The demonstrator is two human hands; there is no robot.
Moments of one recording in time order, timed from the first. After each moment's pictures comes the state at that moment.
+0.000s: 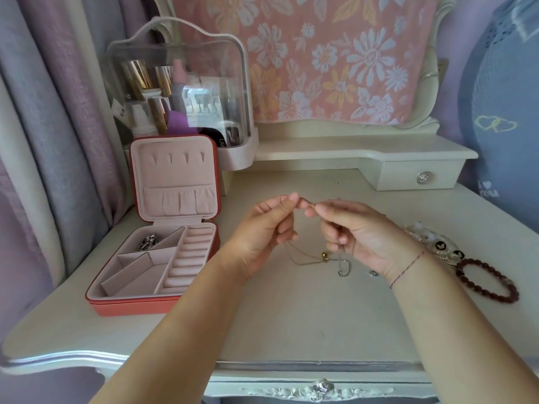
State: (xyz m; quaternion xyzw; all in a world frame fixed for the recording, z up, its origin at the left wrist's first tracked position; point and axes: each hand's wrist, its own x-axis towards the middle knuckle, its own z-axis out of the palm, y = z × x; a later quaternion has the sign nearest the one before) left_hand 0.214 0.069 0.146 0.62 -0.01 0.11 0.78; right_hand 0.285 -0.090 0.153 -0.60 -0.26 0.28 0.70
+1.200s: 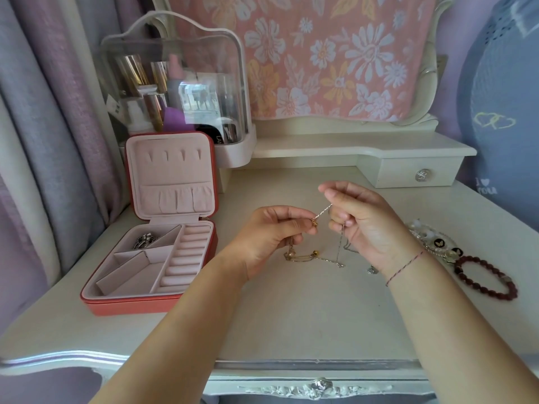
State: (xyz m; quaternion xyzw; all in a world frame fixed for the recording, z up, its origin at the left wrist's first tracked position) left_hand 0.213 0.066 0.141 0.69 0.02 0.06 0.72; right_hand 0.285 -0.086 0.156 -0.56 -0.22 0.17 0.78
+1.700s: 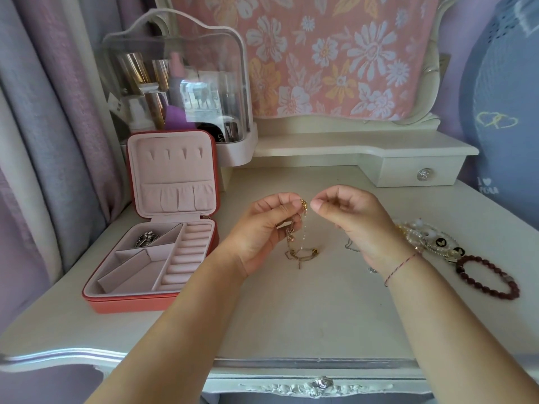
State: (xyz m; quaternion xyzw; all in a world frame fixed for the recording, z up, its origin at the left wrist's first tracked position) left_hand 0.214 0.071 0.143 0.60 -0.01 0.09 0.80; right_hand 0.283 -0.082 0.150 -0.70 -0.30 0.04 0.64
